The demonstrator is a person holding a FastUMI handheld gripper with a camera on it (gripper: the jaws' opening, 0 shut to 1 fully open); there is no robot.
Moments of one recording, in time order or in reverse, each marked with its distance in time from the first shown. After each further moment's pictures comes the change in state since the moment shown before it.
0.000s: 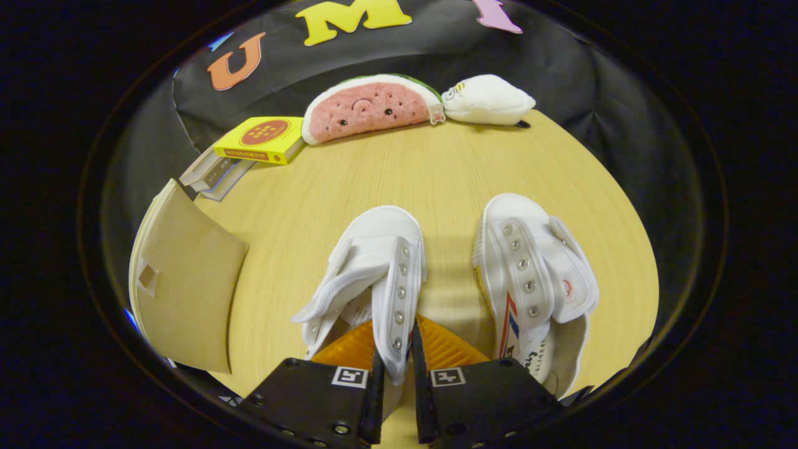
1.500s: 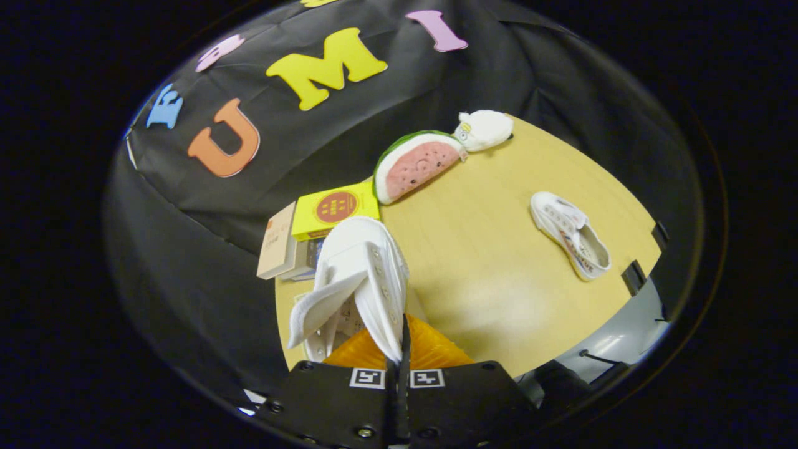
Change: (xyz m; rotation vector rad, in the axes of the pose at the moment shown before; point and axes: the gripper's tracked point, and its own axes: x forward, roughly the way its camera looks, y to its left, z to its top) arm -0.202 0.270 0.047 0.414 -0.084 0.104
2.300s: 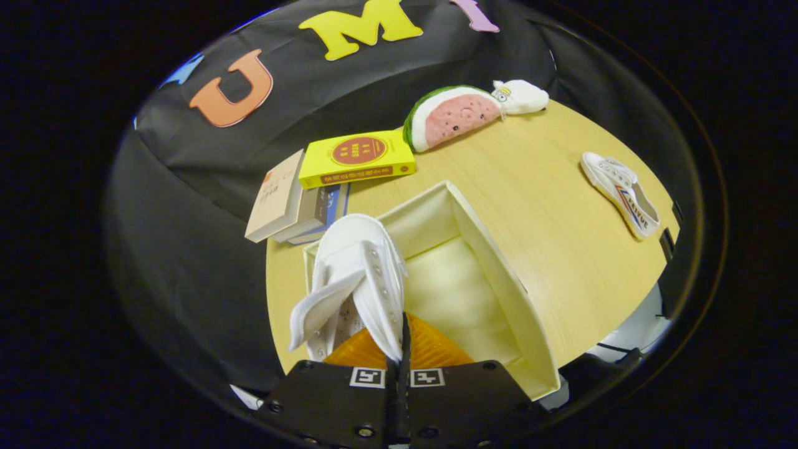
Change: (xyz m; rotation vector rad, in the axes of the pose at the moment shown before) arm 0.105 0.065 -0.085 -0.062 0.050 -0.068
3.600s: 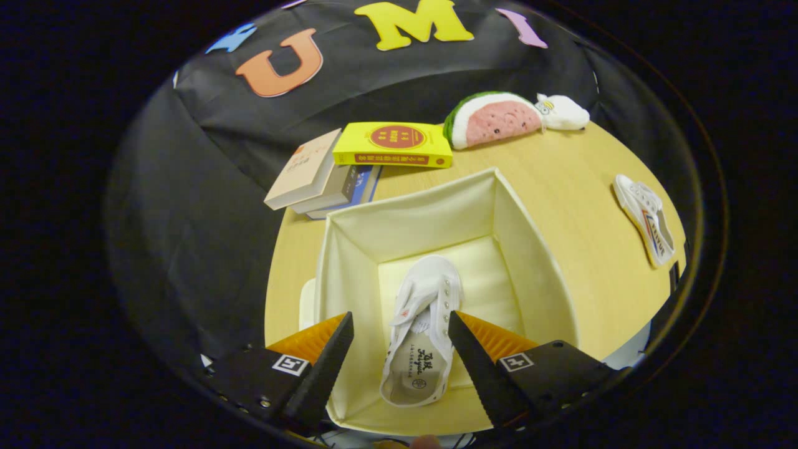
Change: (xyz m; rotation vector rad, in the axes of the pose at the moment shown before) arm 0.004 0.006 -0.023 -0.224 -0.040 0.080
